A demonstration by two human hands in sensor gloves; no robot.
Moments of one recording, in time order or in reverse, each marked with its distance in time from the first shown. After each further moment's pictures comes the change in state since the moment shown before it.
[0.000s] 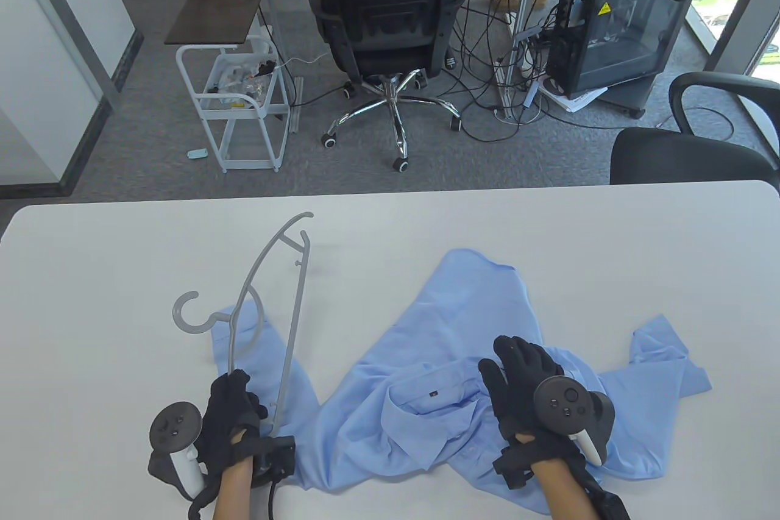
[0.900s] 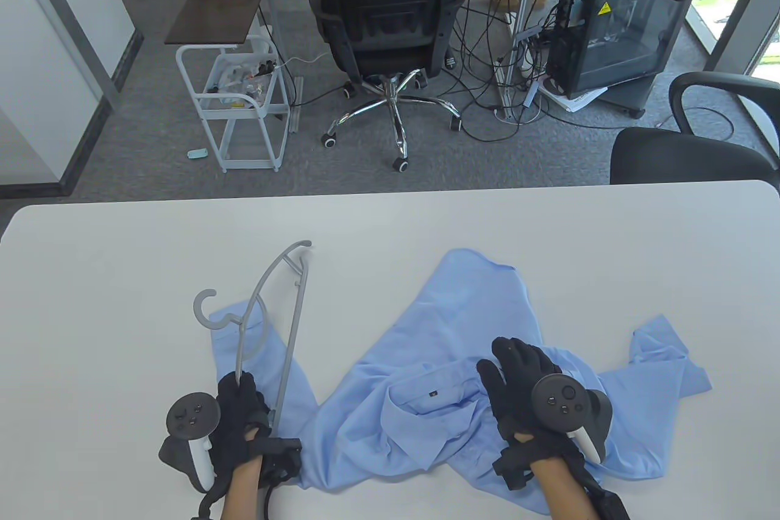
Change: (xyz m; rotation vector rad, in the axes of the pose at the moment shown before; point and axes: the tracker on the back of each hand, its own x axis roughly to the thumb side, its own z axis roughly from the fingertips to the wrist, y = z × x) left_hand 0.010 -0.011 0.003 0.067 -0.010 -0.226; right_hand -0.001 0.003 -0.003 0.036 0.014 0.010
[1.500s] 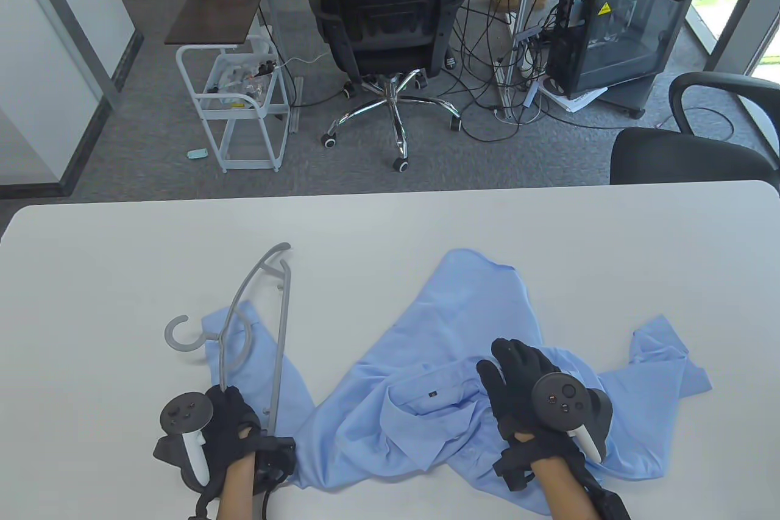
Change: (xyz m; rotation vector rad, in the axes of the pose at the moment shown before) left_hand -0.016 -0.002 -0.015 -0.070 0.194 -0.055; right_hand -0.001 0.001 -0.001 0.014 0.005 -0.015
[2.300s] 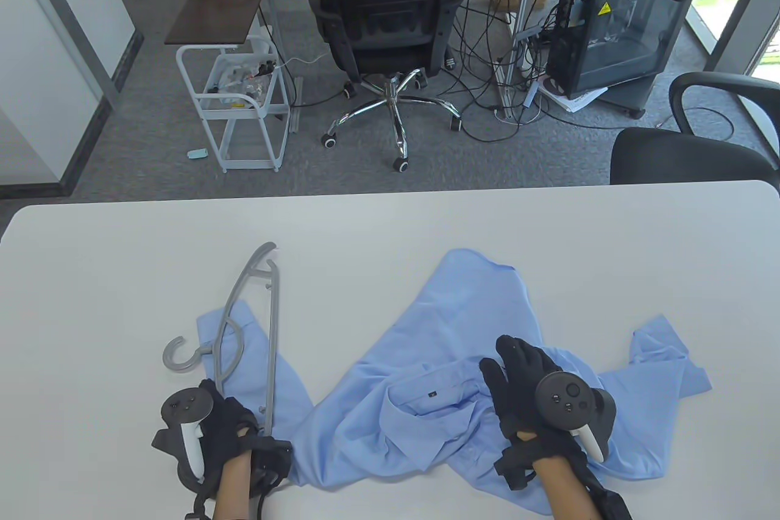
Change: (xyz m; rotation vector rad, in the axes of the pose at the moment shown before) left_hand -0.001 -0.001 -0.010 -0.045 0.060 -0.085; right_hand -0.002 -0.003 0.001 -0.013 0.008 -0.013
